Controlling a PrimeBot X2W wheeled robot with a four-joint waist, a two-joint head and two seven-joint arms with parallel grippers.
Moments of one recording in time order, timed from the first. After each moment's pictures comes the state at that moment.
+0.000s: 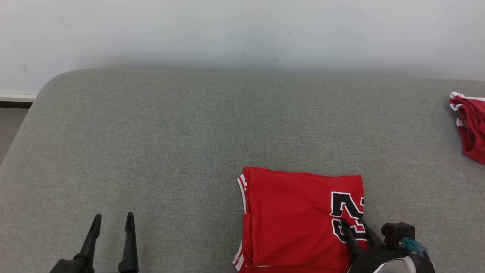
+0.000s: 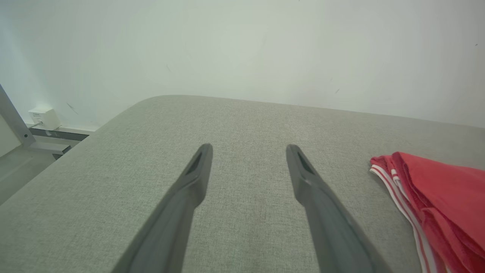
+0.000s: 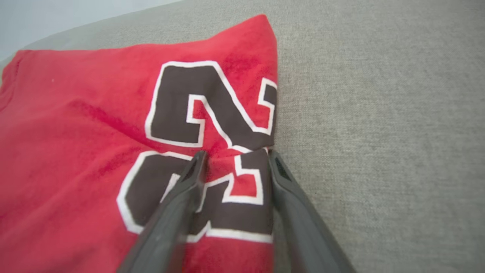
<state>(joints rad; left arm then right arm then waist) 0.03 0.05 0.07 0.11 -0.12 -0.10 -0.26 -0.33 -0.16 0.33 0.87 0.45 0.13 -0.27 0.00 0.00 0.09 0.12</state>
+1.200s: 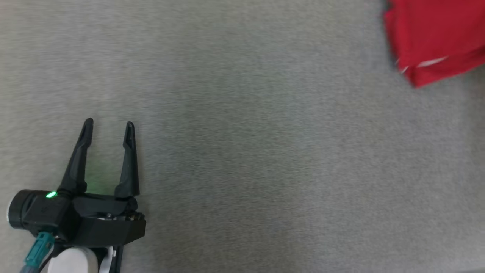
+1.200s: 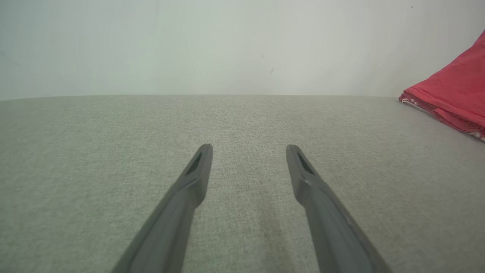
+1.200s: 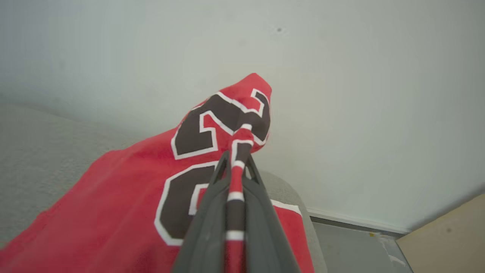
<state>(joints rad) -0.23 0.06 0.02 -0.07 -0.09 -0.12 -0.26 -1.04 -0.76 0.44 0.64 0.51 0.13 -0.17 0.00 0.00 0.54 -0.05</state>
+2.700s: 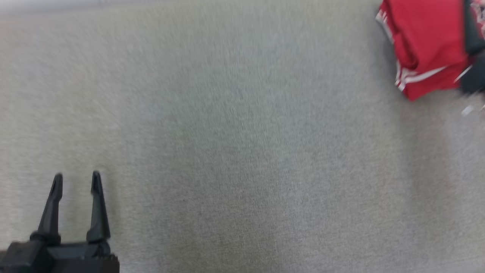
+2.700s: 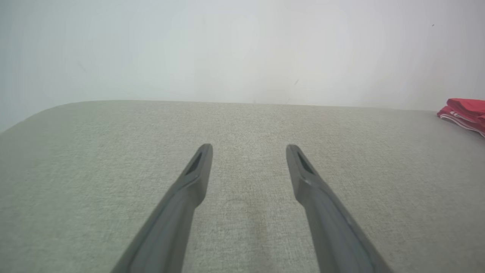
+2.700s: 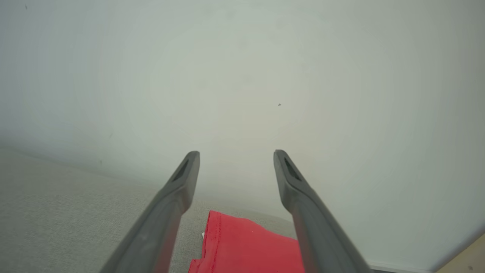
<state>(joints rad) -0.05 0.06 0.15 -0.07 -0.12 -0.12 -0.26 -0.98 -0.59 0.38 0.66 0.40 0.13 -0.26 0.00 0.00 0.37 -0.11</state>
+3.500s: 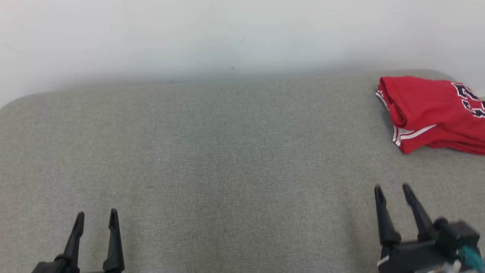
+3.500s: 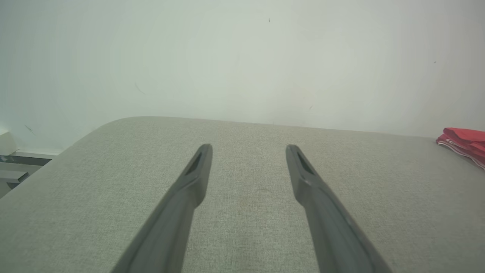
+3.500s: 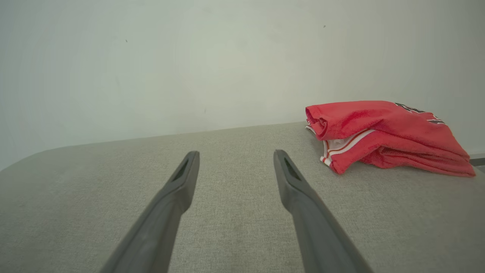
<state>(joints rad) 0.03 0.05 0.12 0.07 -0.14 -0.11 -0.26 -0.10 -0.21 0.09 0.24 0.33 0.13 -0.26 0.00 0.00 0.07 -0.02</state>
